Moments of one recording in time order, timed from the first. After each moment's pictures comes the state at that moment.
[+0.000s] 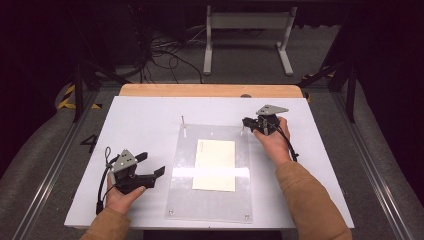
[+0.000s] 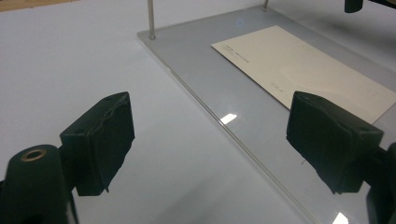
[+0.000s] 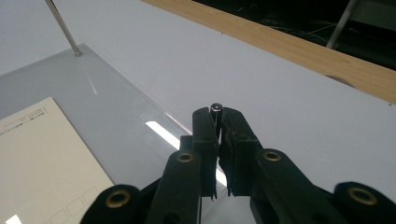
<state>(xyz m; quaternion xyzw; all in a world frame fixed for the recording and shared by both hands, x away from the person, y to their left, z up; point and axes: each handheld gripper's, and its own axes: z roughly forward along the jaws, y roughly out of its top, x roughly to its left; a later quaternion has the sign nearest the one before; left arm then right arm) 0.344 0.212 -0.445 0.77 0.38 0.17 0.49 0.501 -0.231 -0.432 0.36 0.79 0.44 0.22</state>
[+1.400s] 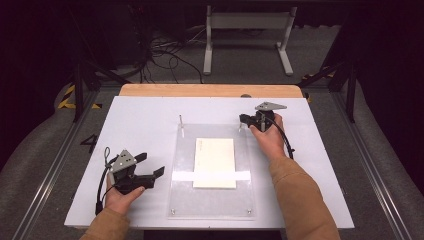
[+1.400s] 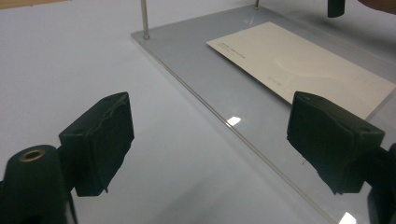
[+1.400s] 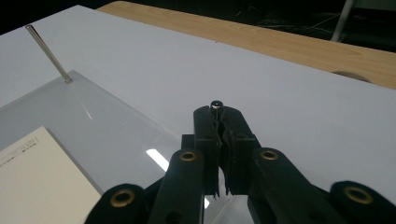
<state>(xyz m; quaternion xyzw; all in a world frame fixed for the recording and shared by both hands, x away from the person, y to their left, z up) 0.344 0.213 -0.446 0.77 0.38 0.17 0.49 0.520 -0.228 -0.442 0.40 0.76 0.48 0.19</state>
